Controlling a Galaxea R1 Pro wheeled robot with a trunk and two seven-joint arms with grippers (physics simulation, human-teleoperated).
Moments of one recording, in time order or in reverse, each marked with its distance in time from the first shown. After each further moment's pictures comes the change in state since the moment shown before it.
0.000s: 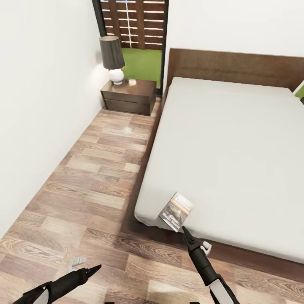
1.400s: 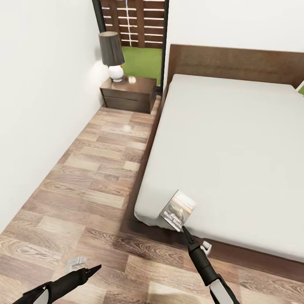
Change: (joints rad) left arm 0.000 0.000 0.000 0.000 0.000 0.000 -0.002; right arm 0.000 0.000 0.000 0.000 0.000 0.000 0.000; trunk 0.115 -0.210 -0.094
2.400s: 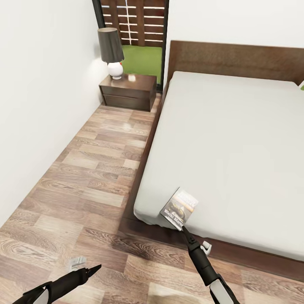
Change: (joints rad) left arm -0.001 0.000 0.000 0.000 0.000 0.000 0.000; right arm 0.000 0.000 0.000 0.000 0.000 0.000 0.000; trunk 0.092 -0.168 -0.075
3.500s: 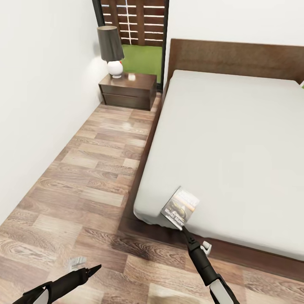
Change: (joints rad) left arm 0.001 0.000 0.000 0.000 0.000 0.000 -0.001; right arm 0.000 0.000 0.000 0.000 0.000 0.000 0.000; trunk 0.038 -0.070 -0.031
